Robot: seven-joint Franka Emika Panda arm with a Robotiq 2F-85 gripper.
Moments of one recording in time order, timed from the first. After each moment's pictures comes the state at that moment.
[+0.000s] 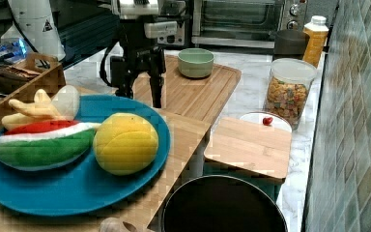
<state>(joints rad) -0.17 0.20 -0.19 -2.43 -0.28 1.24 -0.76</state>
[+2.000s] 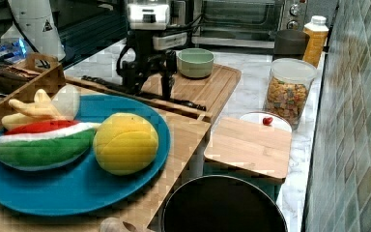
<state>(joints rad) -0.09 0.22 -0.16 -2.41 -0.11 1.14 -0.67</state>
